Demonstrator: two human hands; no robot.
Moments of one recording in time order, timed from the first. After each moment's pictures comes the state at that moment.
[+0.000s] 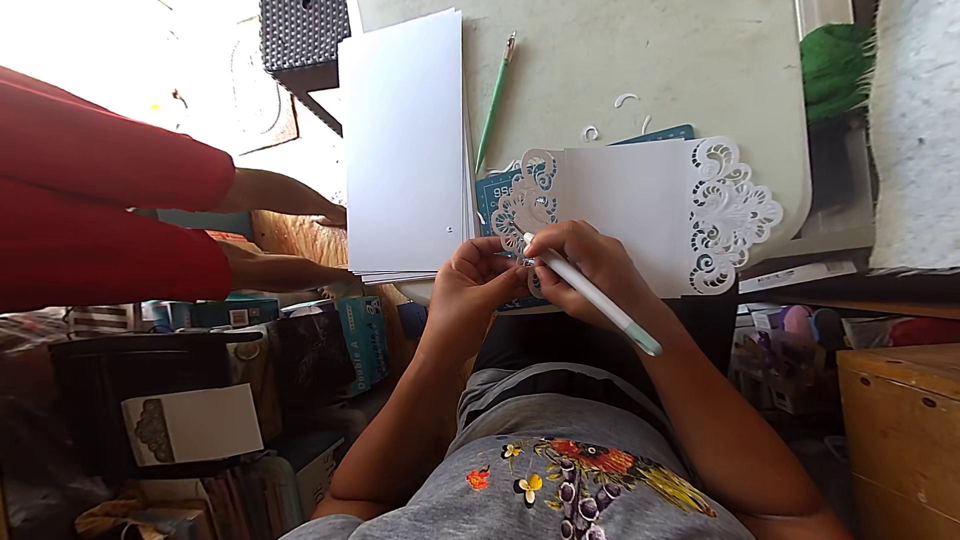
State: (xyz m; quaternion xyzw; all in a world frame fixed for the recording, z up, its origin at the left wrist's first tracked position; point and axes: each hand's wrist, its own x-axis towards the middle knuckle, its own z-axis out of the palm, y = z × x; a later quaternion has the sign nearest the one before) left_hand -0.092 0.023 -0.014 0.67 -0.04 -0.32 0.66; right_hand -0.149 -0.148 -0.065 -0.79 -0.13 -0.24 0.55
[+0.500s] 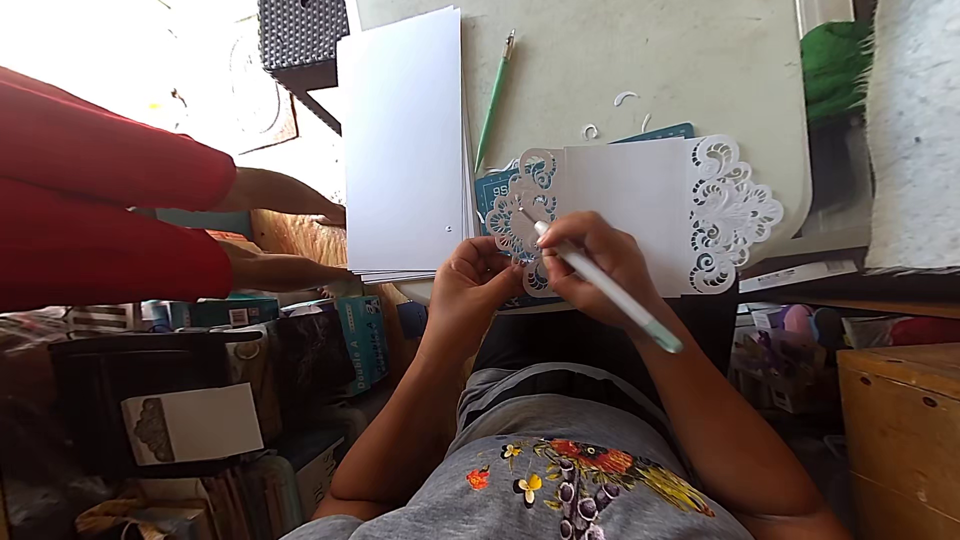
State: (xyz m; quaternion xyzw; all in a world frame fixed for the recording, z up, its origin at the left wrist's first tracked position) left_hand -0.093 0.023 -0.016 0.70 -0.05 -0.30 0.64; right_hand -0.149 -0.149 -0.069 -0.73 -0.12 -0.28 0.61
